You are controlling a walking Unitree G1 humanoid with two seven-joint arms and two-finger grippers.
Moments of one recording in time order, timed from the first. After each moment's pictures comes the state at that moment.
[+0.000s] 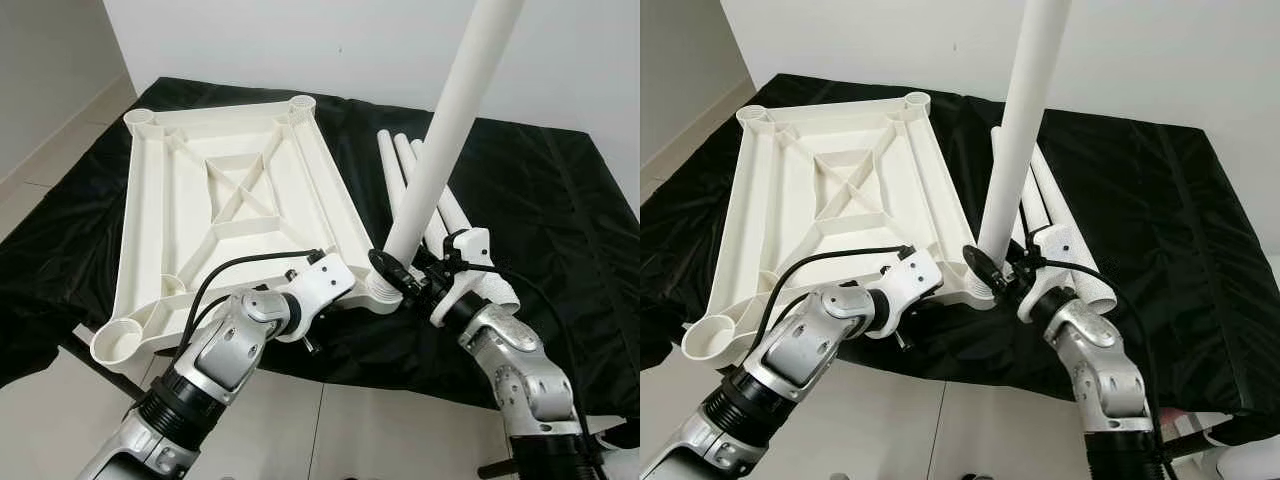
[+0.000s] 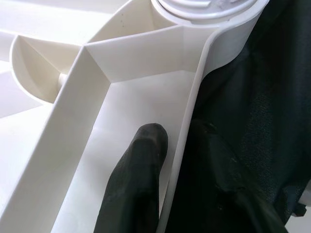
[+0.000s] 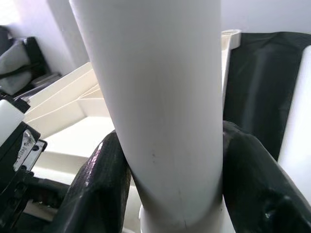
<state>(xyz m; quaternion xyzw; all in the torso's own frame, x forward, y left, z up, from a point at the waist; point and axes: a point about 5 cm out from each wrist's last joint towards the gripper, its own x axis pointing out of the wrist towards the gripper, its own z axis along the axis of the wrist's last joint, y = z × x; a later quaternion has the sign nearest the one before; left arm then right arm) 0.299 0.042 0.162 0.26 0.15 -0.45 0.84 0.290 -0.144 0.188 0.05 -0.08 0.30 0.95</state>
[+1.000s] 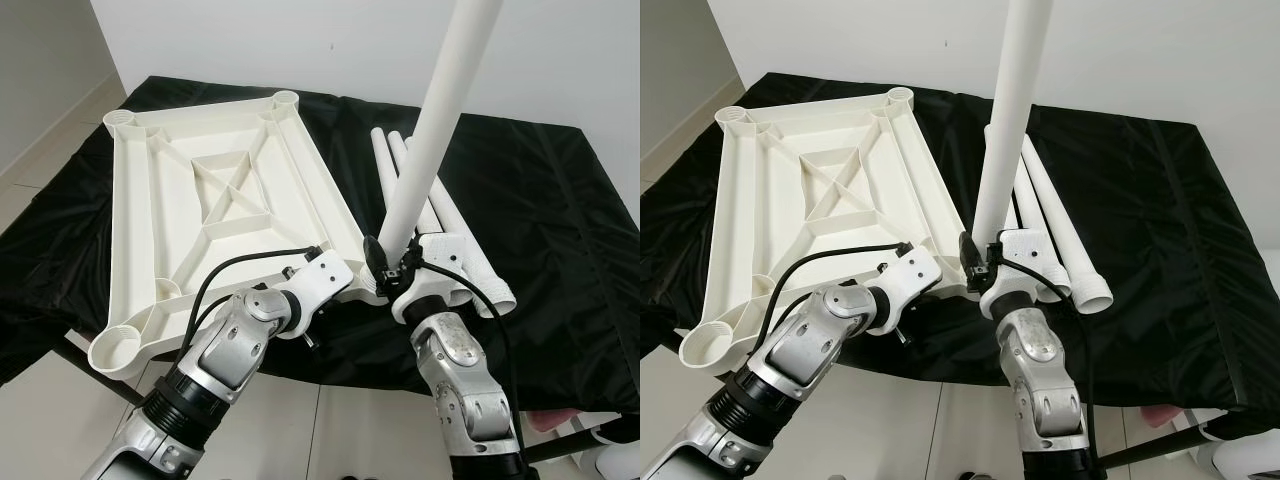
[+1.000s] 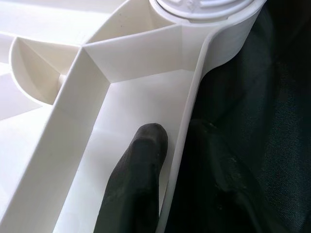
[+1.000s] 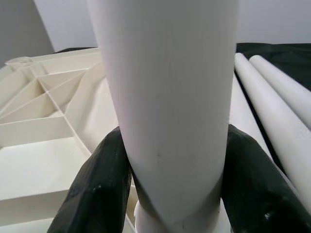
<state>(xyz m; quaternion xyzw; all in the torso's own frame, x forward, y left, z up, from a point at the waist) 0.302 0.041 0.161 0.26 0.15 -0.43 0.85 0.287 -0.104 0.188 0.05 -0.11 0.10 0.99</state>
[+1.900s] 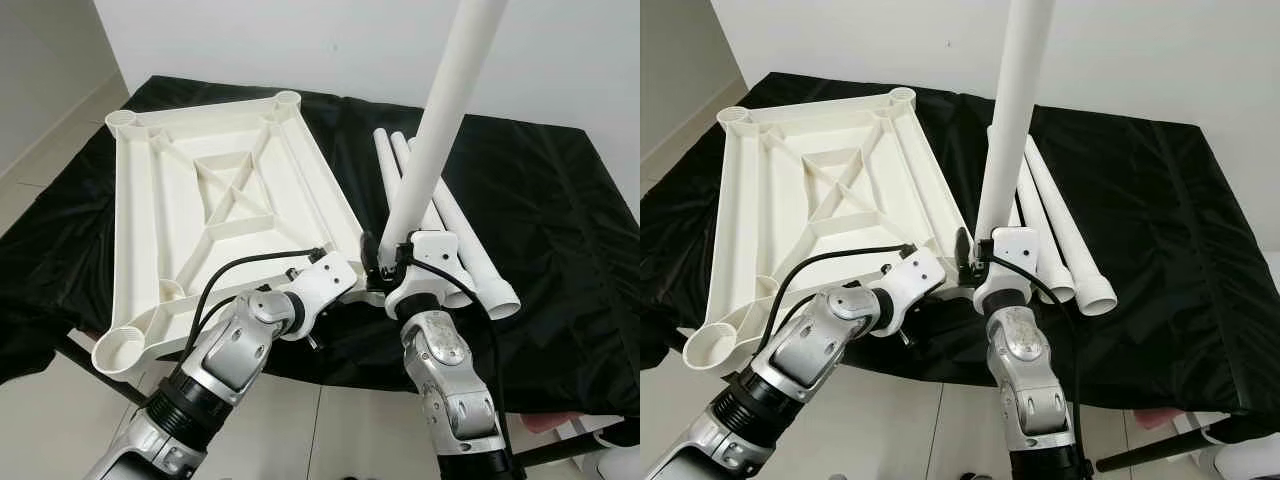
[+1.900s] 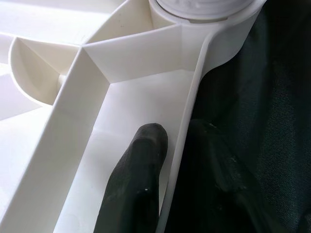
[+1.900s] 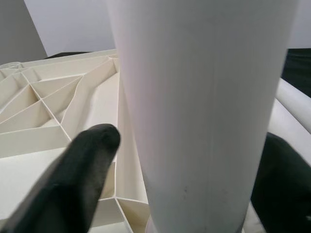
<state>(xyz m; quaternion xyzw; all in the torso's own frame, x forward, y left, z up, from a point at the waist) 0.301 0.038 0.161 0.25 0.15 -0.43 0.85 0.289 -0.099 0.189 0.06 -0.11 0.08 0.99</state>
